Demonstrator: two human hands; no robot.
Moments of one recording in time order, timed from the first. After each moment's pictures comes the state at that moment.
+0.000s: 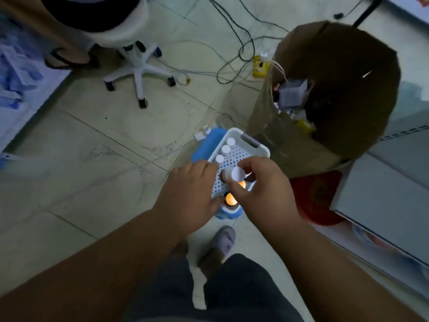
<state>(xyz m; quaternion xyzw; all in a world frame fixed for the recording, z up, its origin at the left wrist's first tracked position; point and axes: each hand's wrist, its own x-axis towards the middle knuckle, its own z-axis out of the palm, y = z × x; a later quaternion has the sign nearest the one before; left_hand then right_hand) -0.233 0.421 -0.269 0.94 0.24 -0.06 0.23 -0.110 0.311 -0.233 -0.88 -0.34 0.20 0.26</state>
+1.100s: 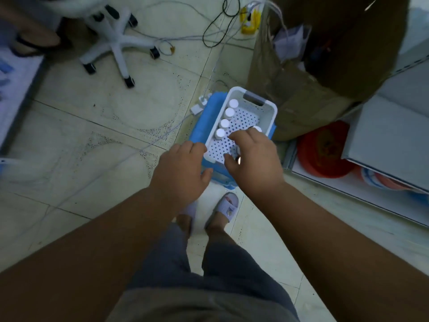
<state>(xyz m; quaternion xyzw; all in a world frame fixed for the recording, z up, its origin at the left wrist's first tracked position) -0.284 0.436 -0.307 0.93 0.24 -0.07 0.26 -0.162 0.315 -0.295 -0.90 -0.38 0.13 0.18</state>
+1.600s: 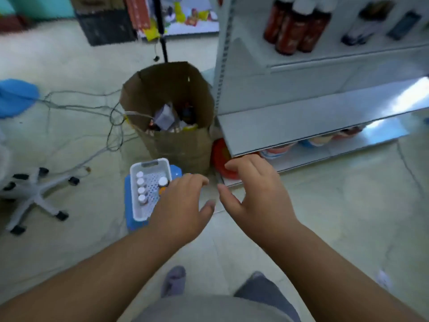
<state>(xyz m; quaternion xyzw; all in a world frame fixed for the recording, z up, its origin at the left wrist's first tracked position) -0.253 0.262 -0.115 0.96 -0.06 -0.05 0.28 -0.255 0.096 -0.059 -0.95 -0.15 -0.11 0.26</state>
